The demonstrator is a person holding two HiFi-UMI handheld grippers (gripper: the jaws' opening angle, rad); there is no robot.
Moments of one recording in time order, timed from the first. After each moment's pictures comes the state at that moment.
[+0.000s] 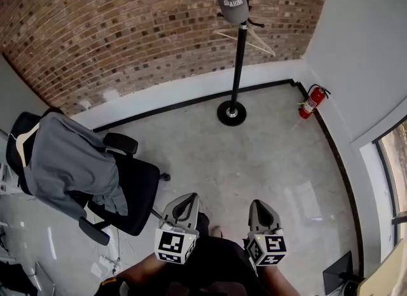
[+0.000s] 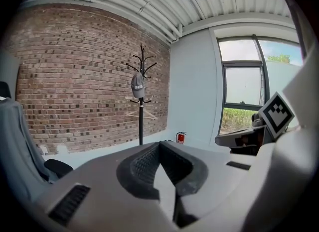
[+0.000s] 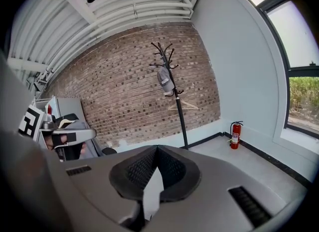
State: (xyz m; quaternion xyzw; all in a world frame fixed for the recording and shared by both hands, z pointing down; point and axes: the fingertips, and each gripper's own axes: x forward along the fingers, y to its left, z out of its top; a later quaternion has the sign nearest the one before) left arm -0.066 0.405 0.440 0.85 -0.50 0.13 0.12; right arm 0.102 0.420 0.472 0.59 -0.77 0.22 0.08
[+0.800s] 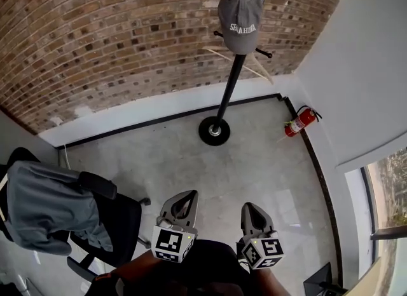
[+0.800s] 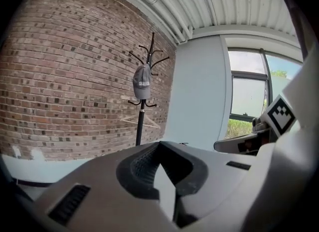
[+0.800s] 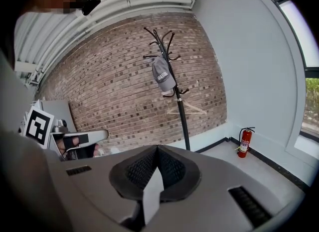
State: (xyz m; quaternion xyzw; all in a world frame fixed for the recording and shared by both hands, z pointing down) left arm -0.070 0.114 0.435 0.87 -0.46 0.08 0.14; right arm 0.077 0.152 0.460 0.59 -0.77 0.22 0.08
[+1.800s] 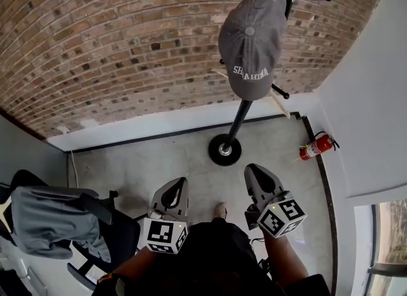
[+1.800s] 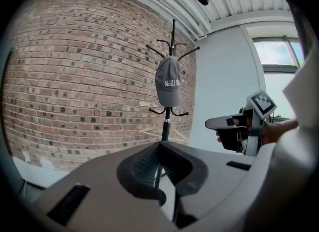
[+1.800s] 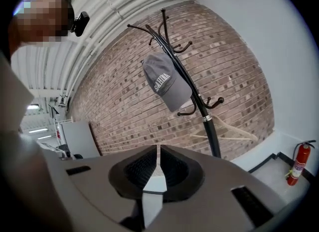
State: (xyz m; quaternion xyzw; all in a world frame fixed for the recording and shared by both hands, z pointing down) left arm -0.063 -0.125 0.415 0.81 -0.56 0.06 0.13; right arm 0.100 -0.172 0.395 0.44 -0.88 0.21 -0.01
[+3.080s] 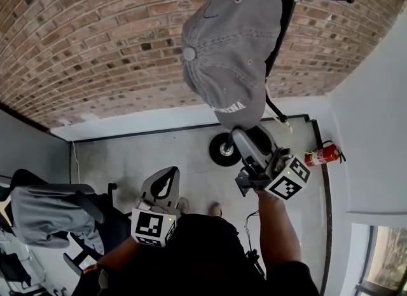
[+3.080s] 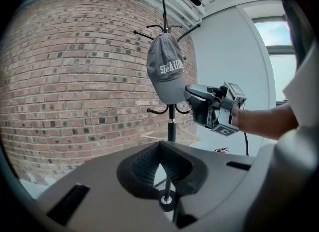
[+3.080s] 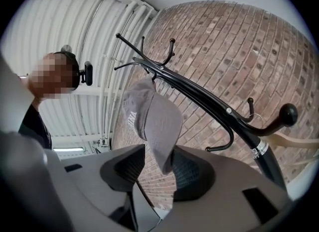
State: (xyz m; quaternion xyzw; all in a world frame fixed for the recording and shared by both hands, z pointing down) left arm -0.019 -0.245 0.407 0.80 -0.58 0.13 0.09; right arm 0.109 -0.352 0.308 0.19 -0.92 0.22 -0.25
